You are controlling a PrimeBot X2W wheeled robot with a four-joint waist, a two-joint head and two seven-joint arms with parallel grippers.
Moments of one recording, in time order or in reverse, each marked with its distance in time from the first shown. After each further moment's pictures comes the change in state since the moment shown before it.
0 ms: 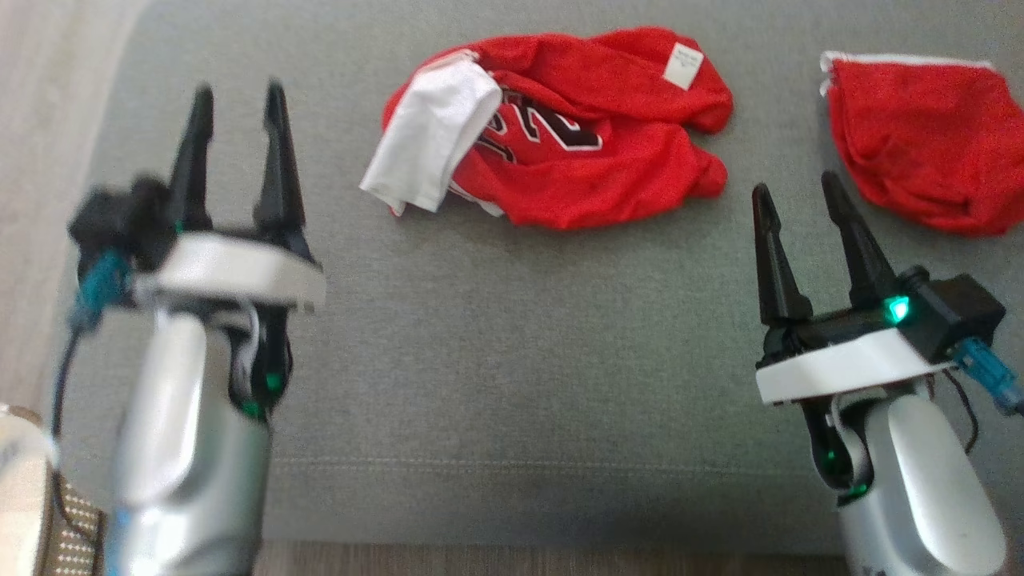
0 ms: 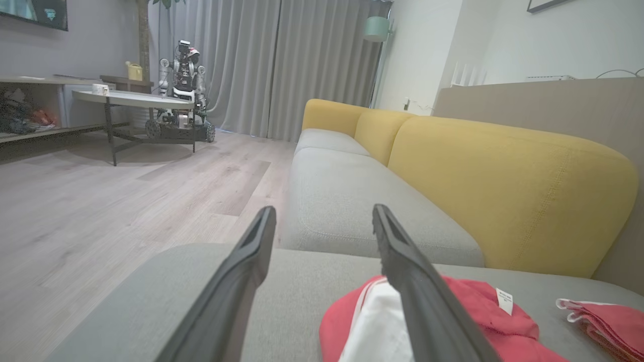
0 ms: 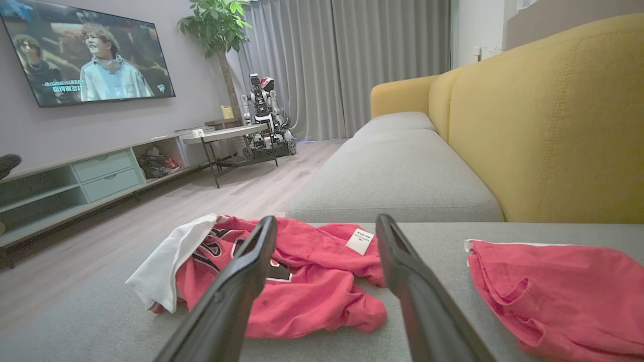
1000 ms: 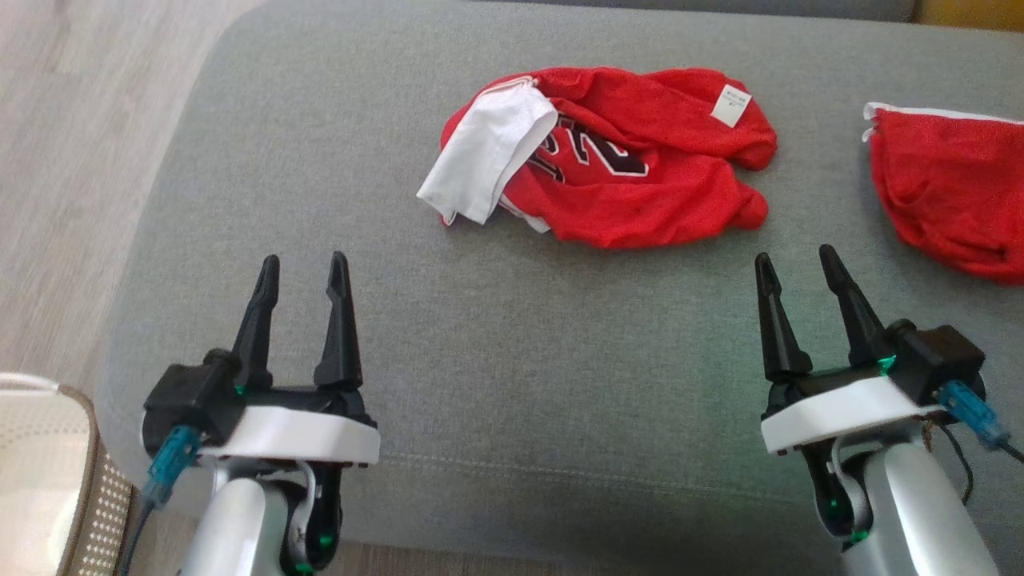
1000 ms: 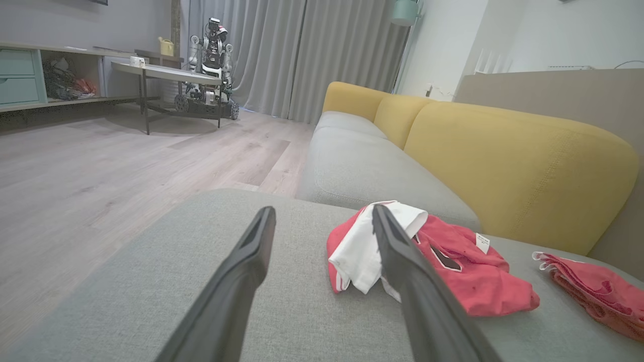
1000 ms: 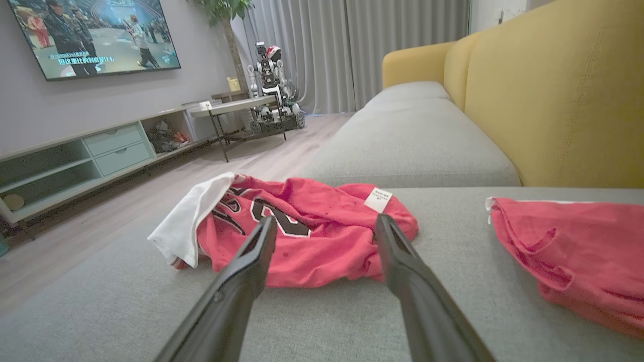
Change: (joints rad) left arm 0.398 -0.024 -0.096 -0.293 0.006 0.094 0.000; right arm 0.091 0.000 -0.028 0.073 -0.001 0.000 0.000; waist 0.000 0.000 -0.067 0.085
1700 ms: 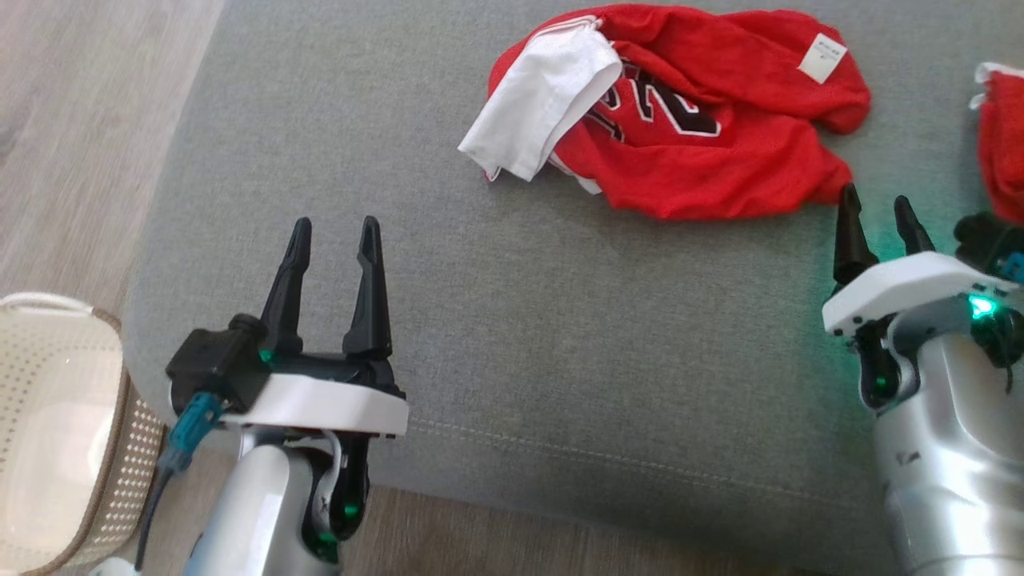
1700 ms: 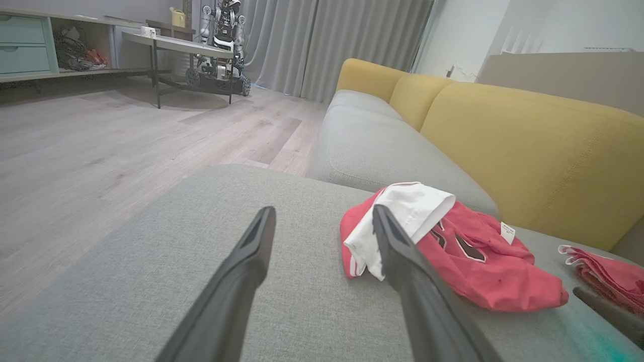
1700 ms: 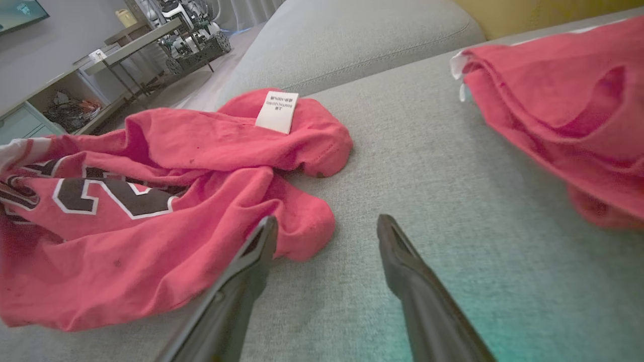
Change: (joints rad) left arm -0.073 0.000 -0.076 0.000 -0.050 0.031 0.000; right arm -0.374 0.001 -0.255 0.513 0.050 0.000 0.094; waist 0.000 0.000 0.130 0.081
